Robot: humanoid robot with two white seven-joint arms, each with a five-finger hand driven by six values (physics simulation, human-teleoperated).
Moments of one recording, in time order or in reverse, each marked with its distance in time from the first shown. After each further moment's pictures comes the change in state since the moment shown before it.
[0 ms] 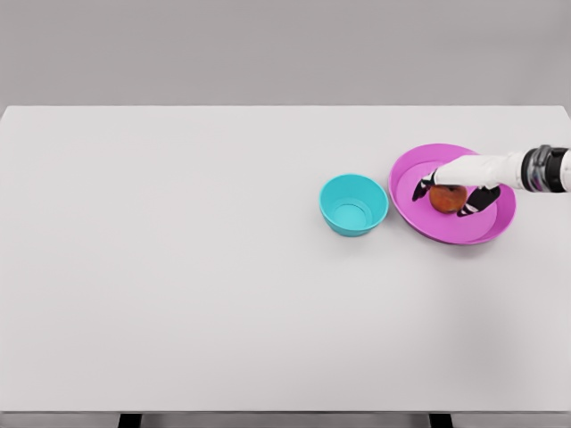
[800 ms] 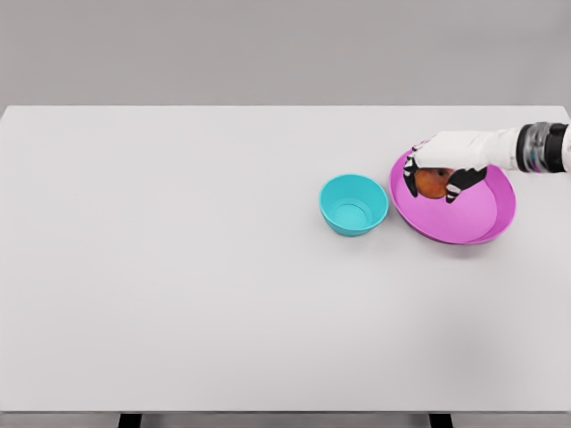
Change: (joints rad) left arm 0.000 0.000 0.000 0.000 0.000 0.000 0.000; right arm -0.029 -0.036 -0.086 -0.208 0.001 -0.031 0.030
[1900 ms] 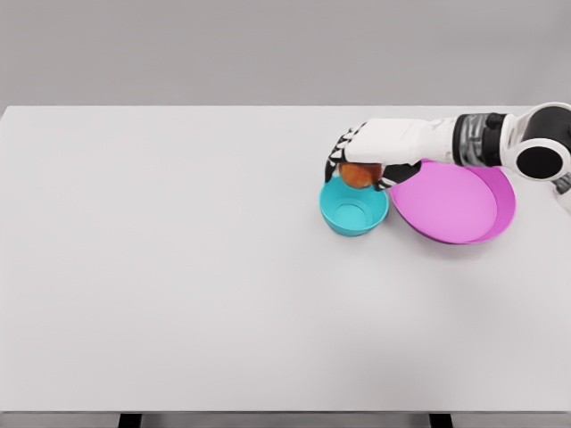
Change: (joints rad) left arm 0.000 0.000 0.000 0.000 0.000 0.000 0.000; right arm 0.000 0.104 -0.052 -0.215 0.026 0.123 0.008
